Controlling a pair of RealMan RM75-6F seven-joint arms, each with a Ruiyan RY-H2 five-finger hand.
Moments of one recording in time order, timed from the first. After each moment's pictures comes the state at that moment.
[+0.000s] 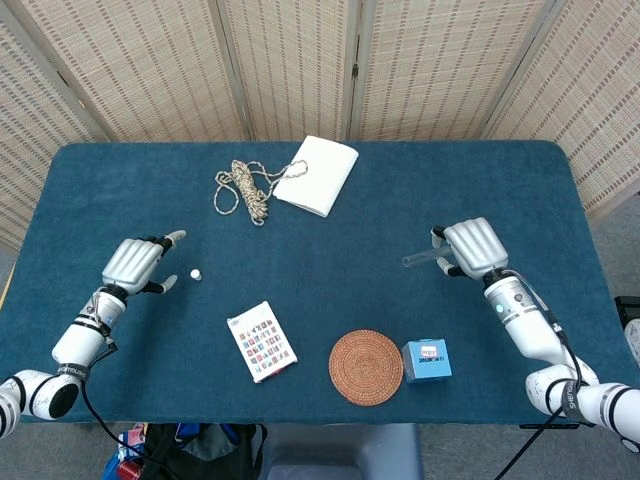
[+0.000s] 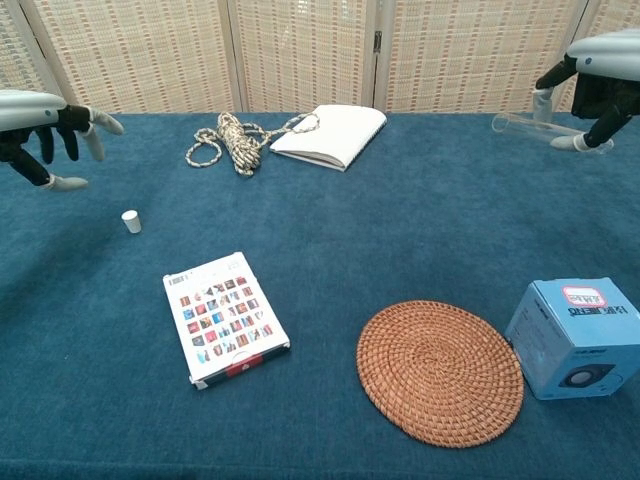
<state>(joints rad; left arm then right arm) -0.75 -1.27 -0.09 -1.32 1.19 0.87 0.07 0.71 -1.22 0.16 -1.46 -1.18 0.90 -0.22</state>
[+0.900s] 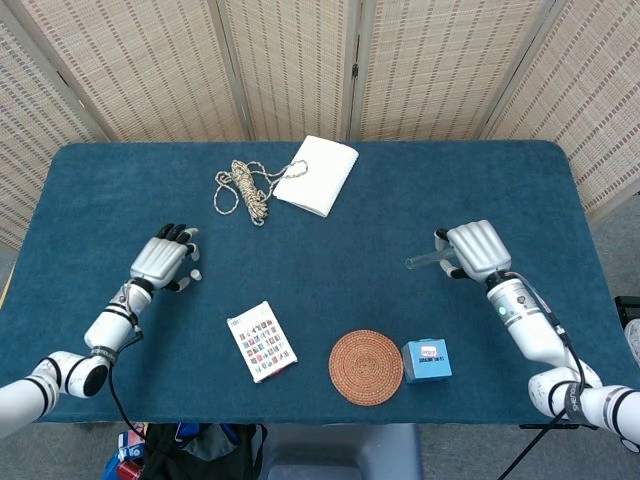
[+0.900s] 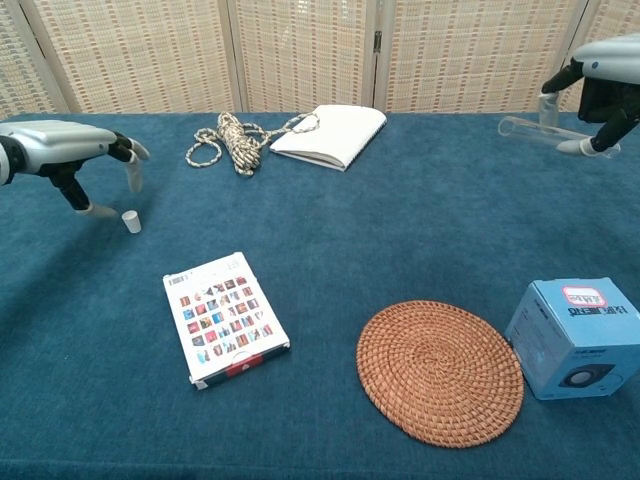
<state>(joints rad) -0.82 -1.44 -0.11 -1.12 1.18 0.73 0.12 0.70 -1.21 0.16 -1.47 -1.17 0.90 -0.23</state>
